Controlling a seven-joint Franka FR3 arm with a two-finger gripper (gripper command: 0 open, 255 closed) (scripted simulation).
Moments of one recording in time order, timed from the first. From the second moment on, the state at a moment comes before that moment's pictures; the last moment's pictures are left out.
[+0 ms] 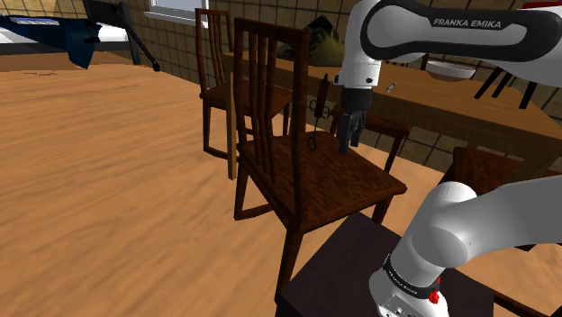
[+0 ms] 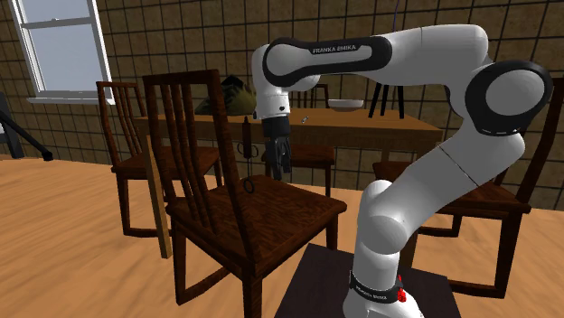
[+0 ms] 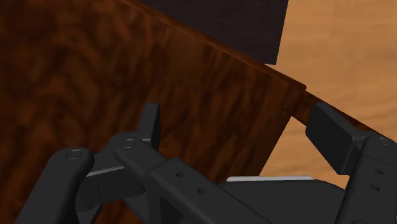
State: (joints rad) arm -0.01 -0.76 -0.04 -2.40 0.09 1.44 -0.15
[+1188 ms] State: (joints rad) arm -0.22 -0.71 -0.03 -2.39 -0.07 2.06 0.09
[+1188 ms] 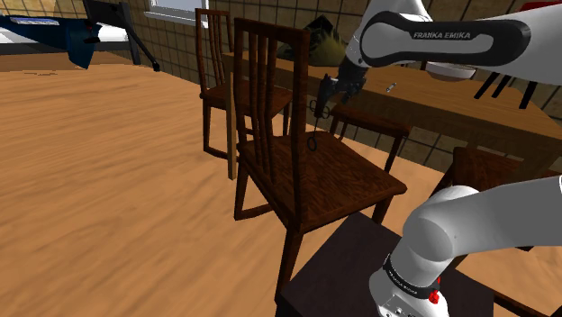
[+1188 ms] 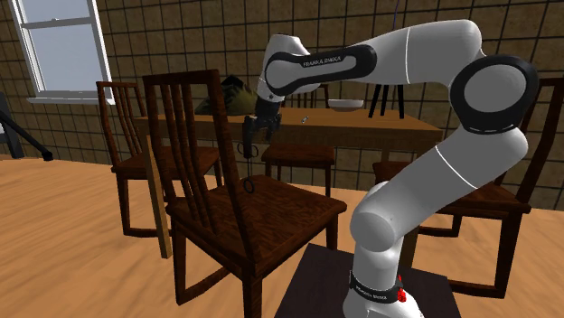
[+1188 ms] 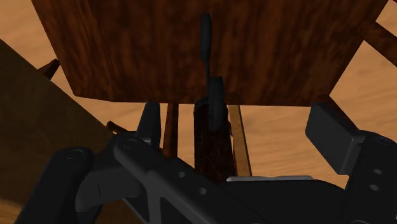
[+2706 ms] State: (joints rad) arm -0.24 -0.71 -0.04 -2.45 -0.08 2.14 0.10
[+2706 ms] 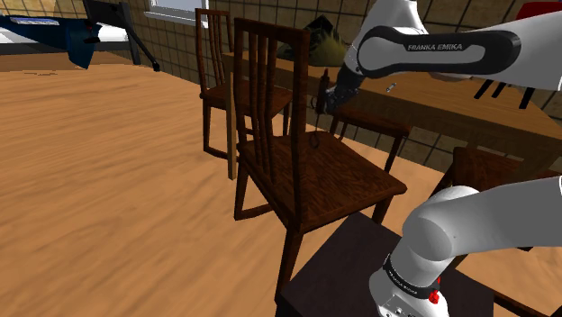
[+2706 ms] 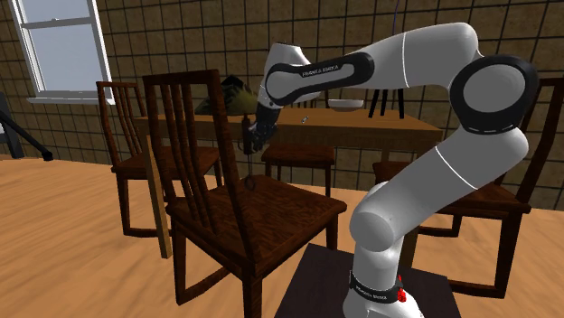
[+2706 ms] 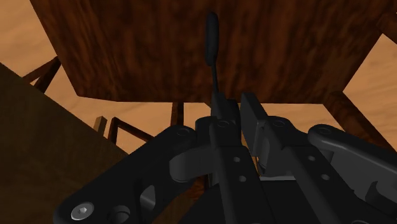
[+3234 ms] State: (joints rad) arm -0.23 -0.70 -0.03 -2.34 -0.08 2.04 0.10
